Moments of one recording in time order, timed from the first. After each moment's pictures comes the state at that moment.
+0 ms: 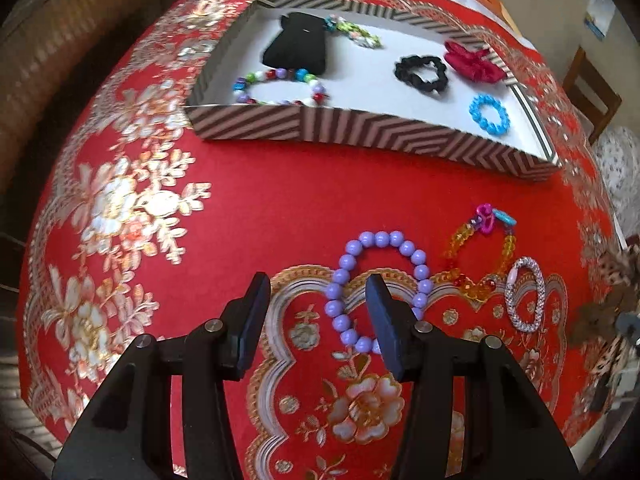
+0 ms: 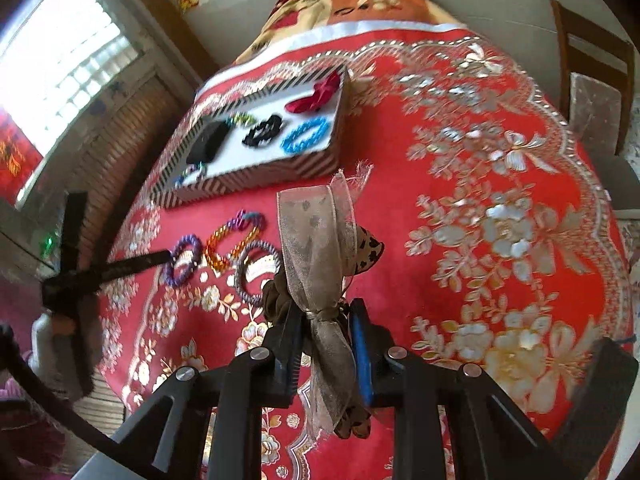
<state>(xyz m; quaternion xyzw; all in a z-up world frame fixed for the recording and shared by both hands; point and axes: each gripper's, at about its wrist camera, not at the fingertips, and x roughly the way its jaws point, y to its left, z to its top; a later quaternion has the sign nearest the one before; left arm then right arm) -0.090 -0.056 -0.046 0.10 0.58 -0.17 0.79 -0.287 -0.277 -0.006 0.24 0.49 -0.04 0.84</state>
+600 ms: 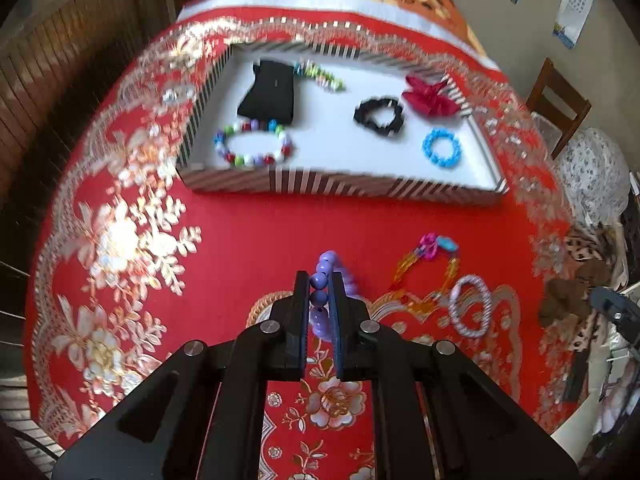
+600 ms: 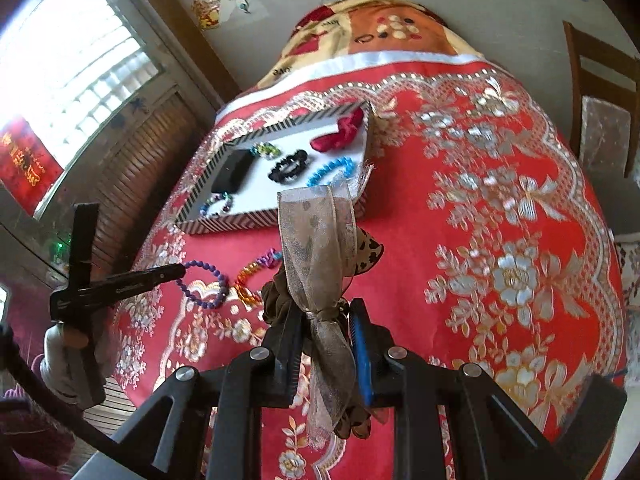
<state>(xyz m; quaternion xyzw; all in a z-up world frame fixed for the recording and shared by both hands) -0.089 -0.060 0.011 0.08 0.55 -0.22 0.80 -0.268 -0.274 0.029 0.23 0.46 -0.02 0.86</state>
